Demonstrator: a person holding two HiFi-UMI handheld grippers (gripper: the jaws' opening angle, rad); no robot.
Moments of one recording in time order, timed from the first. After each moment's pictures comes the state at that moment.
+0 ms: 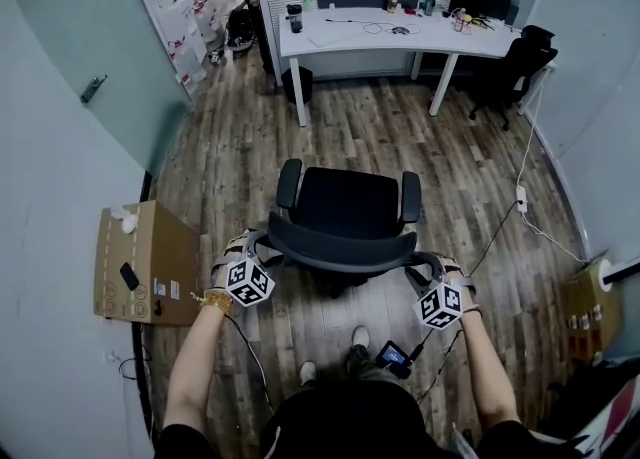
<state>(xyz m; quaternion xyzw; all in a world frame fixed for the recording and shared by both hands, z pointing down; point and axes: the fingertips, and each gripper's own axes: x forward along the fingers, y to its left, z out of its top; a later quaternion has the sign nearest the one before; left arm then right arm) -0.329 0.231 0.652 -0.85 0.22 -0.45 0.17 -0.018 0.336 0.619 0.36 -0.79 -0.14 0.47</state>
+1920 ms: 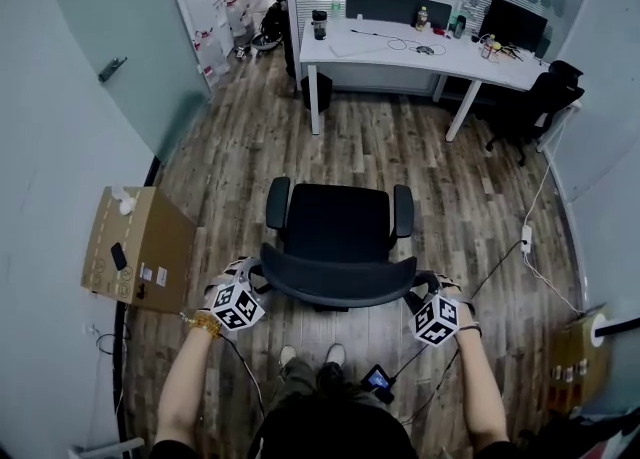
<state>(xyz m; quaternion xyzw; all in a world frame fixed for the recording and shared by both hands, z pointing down) -0.256 0.277 0.653 -0.87 0.22 -0.42 0.11 0.053 0.306 0.625 0.28 -0.81 -0.08 0.51</state>
